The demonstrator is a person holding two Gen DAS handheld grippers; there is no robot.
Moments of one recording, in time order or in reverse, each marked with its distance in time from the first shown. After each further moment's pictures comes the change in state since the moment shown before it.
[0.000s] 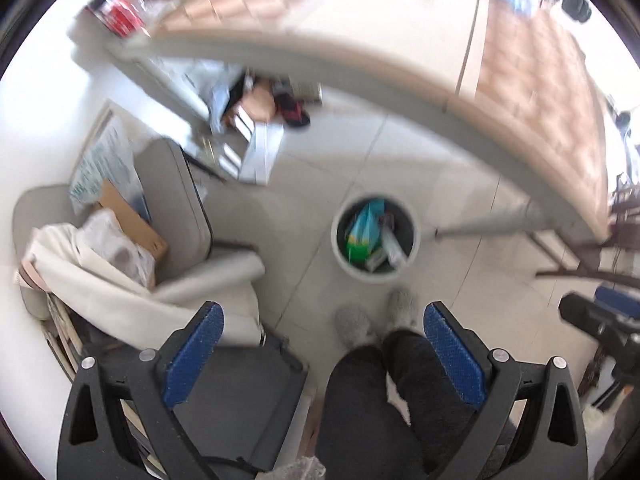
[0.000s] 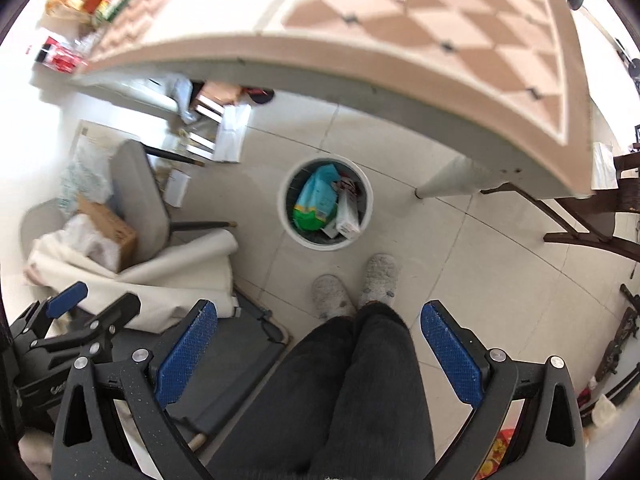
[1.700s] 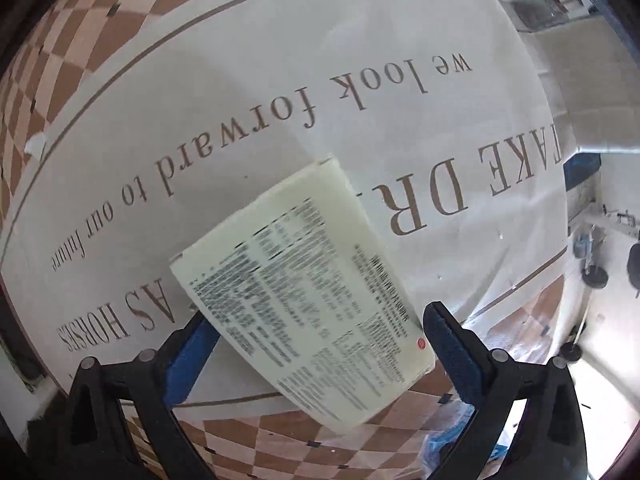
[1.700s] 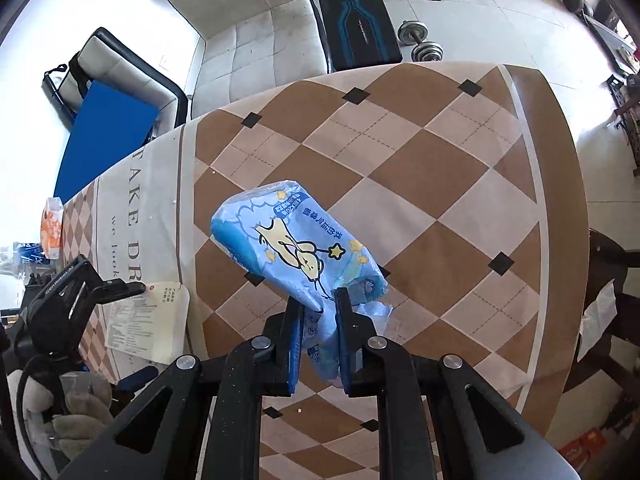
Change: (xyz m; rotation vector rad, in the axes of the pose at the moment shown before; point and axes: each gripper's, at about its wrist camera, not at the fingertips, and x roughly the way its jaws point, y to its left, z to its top) left arm 0.157 -0.229 0.588 -0.667 0.334 -0.138; right arm -0.037 -0.258 0.636 0.434 -0.186 0.045
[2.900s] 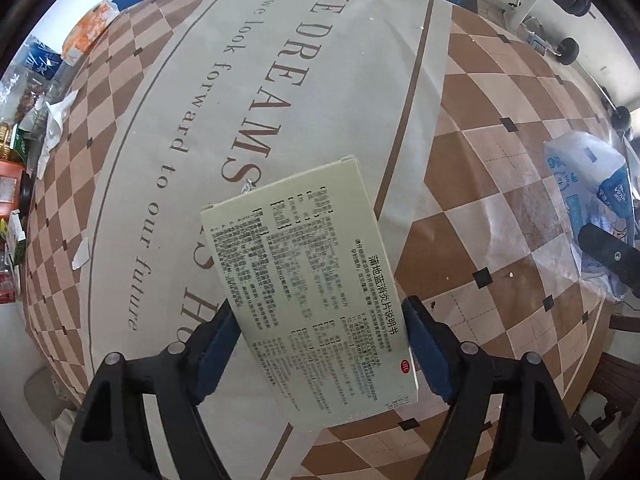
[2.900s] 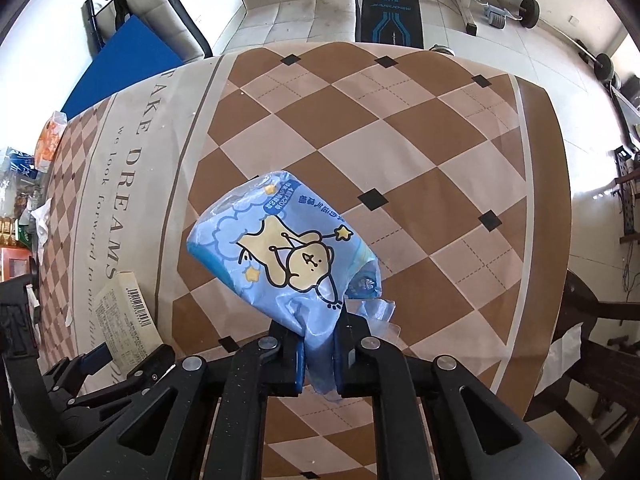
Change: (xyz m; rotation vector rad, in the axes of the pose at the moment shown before) left arm -0.026 0.068 -0.171 0.812 -0.254 0.193; right arm -0.017 0.009 -0.067 -0.230 -0.027 -0.070
